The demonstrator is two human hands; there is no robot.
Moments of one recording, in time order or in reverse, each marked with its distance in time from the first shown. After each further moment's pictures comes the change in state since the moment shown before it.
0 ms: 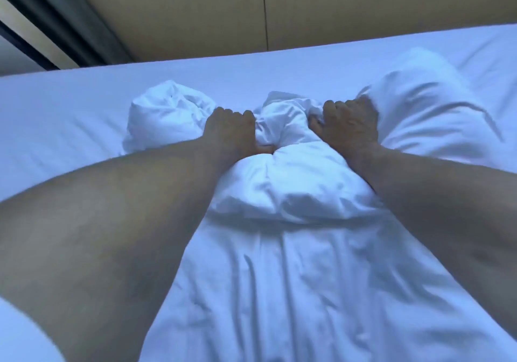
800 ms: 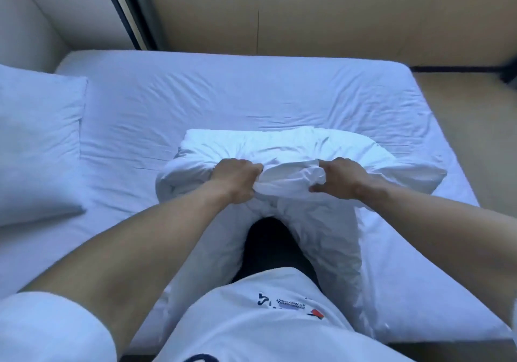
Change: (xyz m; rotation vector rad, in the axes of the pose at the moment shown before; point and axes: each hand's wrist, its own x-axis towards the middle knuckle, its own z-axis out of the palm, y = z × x) left_hand -0.722 0.097 -0.224 -0.193 -0.066 0.223; right_hand -0.546 -0.080 -0.567 0.099 -0.719 -0.057
